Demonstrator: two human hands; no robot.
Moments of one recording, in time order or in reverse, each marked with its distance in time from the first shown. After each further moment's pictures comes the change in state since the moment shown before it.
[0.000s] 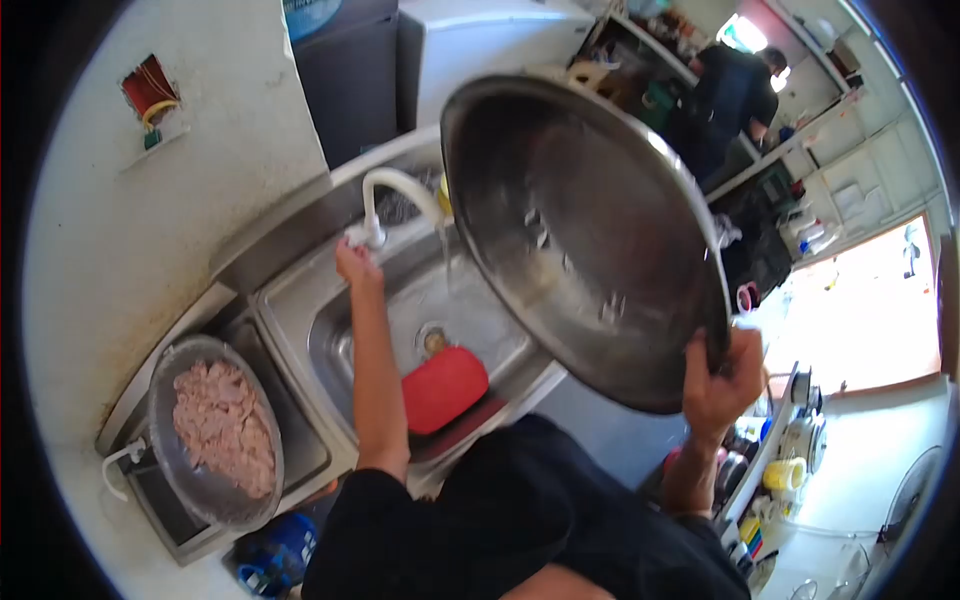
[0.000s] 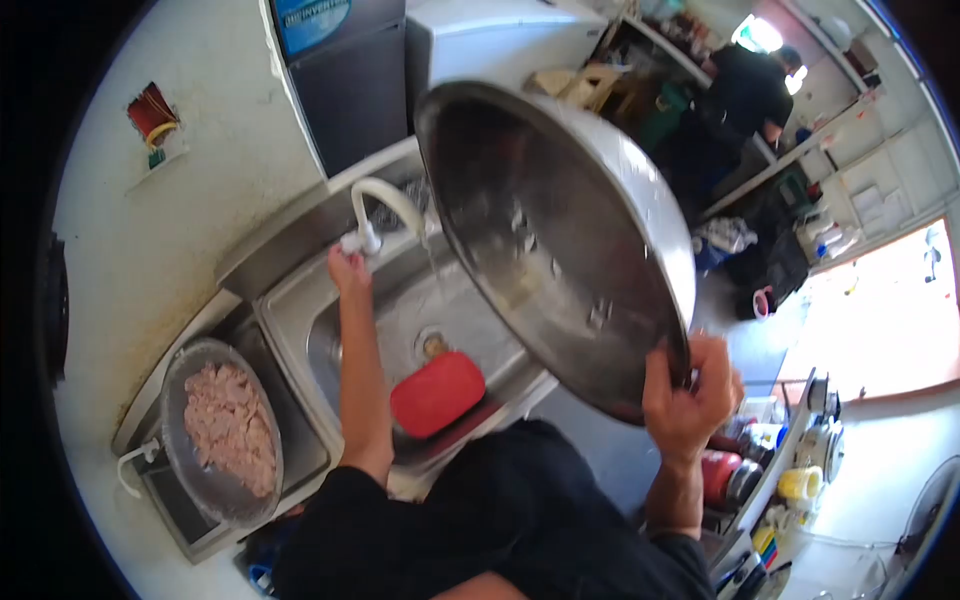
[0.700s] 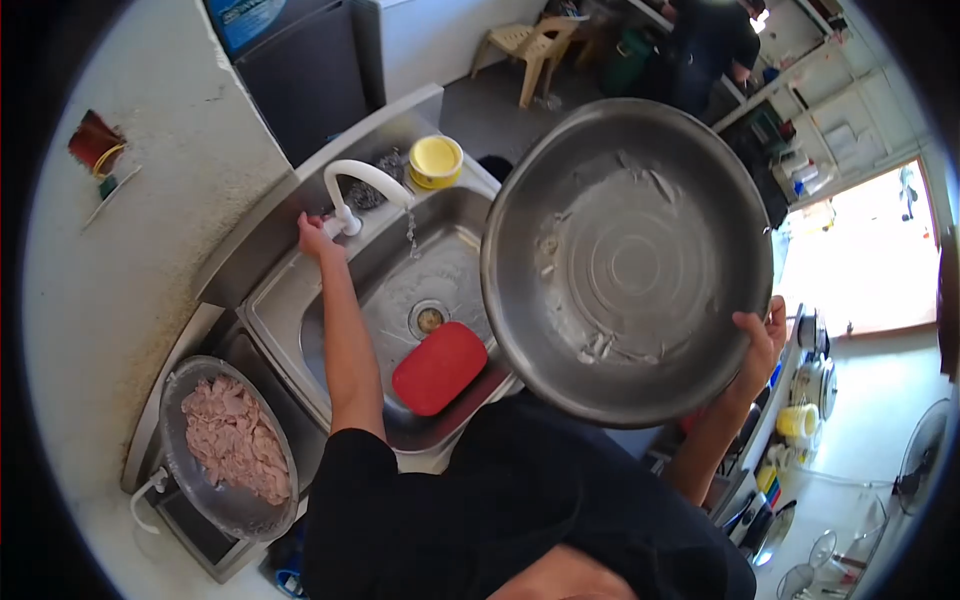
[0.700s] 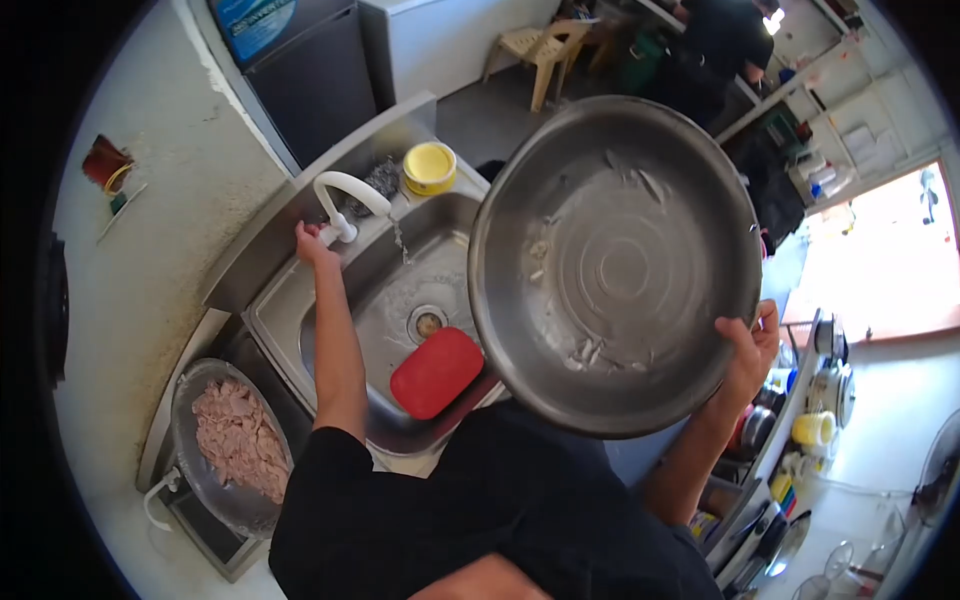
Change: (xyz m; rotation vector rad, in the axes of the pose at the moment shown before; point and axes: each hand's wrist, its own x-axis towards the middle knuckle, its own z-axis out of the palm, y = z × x) left_hand 0.023 0.017 0.015 0.223 -0.038 0.270; right_hand -0.031 0.105 -0.043 0.704 0.121 0.794
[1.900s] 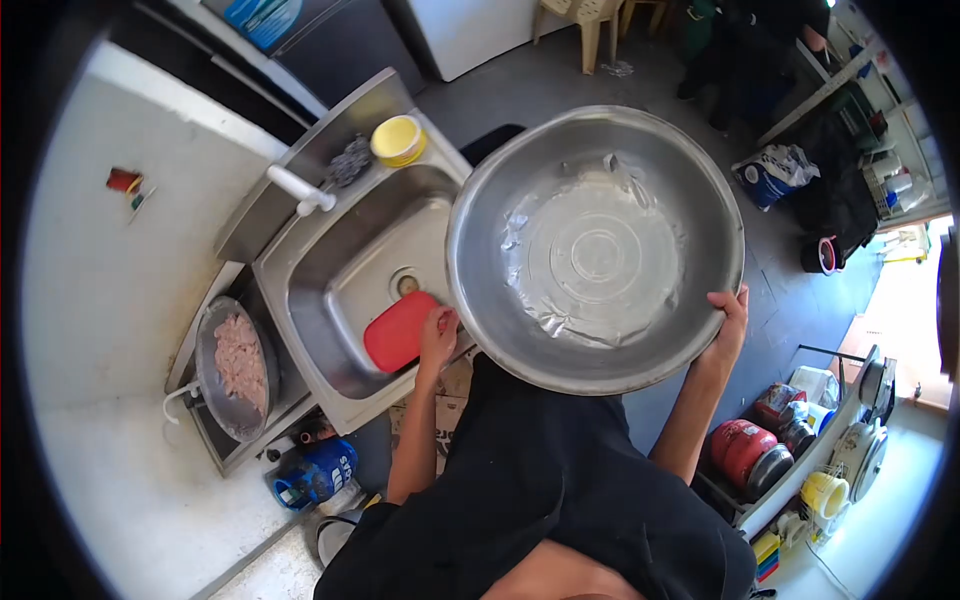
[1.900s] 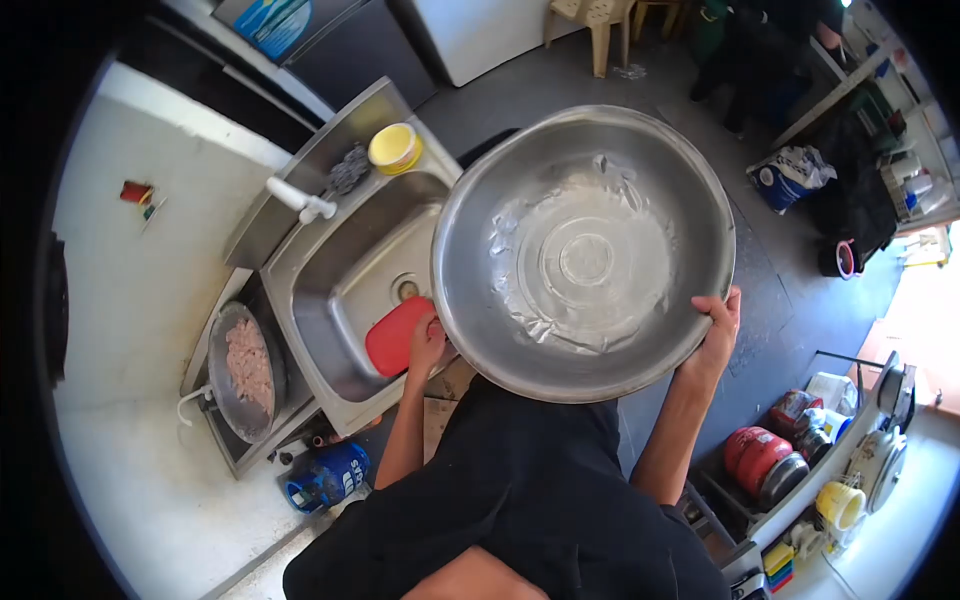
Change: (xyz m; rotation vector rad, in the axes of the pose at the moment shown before) left_hand -0.390 -0.098 -0.090 1.101 -0.728 0.240; right_hand 0.148 0.158 -0.135 0.547 0.096 0.582
